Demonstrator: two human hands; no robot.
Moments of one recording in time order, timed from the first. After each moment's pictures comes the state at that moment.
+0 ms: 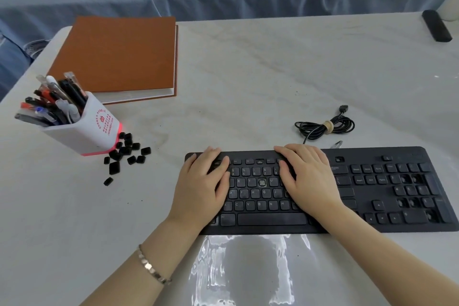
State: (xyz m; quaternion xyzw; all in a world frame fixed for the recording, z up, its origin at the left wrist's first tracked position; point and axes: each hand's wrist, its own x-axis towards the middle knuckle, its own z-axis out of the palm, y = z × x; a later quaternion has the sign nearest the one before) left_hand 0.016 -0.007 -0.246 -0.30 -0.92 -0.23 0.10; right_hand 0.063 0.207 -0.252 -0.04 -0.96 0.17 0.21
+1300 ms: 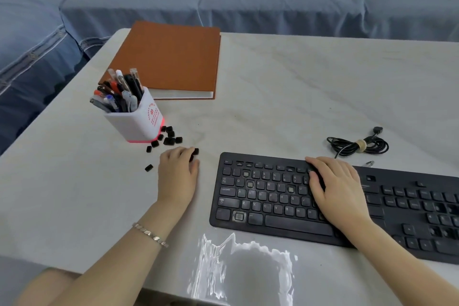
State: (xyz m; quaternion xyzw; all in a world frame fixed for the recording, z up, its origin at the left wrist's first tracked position) left_hand -0.014 -0.084 -0.248 -0.02 -0.97 -0.23 0.07; right_hand 0.062 0.206 -0.251 -0.04 -0.97 0.14 0.18
